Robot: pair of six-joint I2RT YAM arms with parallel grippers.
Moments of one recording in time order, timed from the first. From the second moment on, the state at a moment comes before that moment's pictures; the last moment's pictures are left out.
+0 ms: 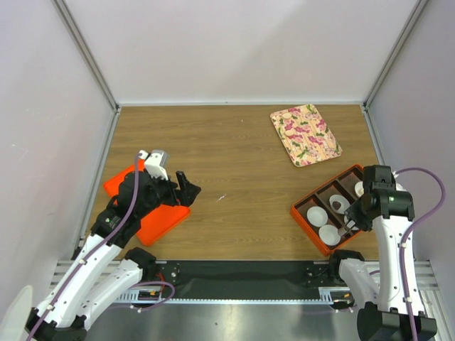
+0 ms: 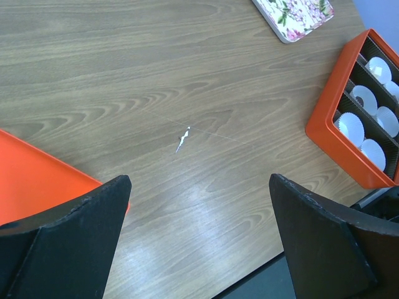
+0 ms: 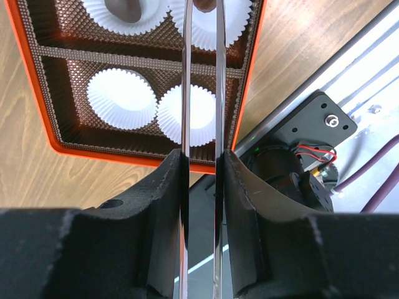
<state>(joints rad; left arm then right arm) -0.48 0.63 0.72 -0.50 0.09 -0.39 -0.12 0.82 0.98 -1.36 0.24 0.72</state>
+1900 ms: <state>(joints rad) -0.52 0.61 0.72 -0.52 0.06 -0.39 -0.05 1.05 1.35 -1.23 0.11 0.54</state>
